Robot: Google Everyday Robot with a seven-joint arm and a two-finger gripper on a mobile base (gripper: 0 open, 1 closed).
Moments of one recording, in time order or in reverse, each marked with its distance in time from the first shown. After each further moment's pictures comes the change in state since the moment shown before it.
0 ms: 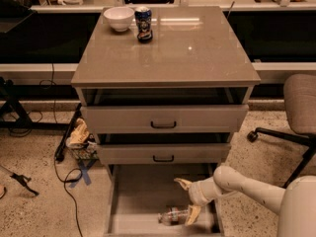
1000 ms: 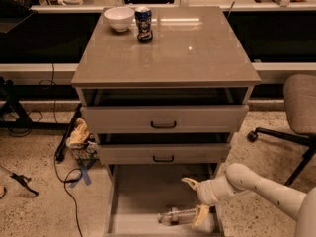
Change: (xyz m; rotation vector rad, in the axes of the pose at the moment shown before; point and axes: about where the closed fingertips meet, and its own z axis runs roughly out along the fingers) arm -0.021 0.016 -0.046 -0.030 -0.082 0.118
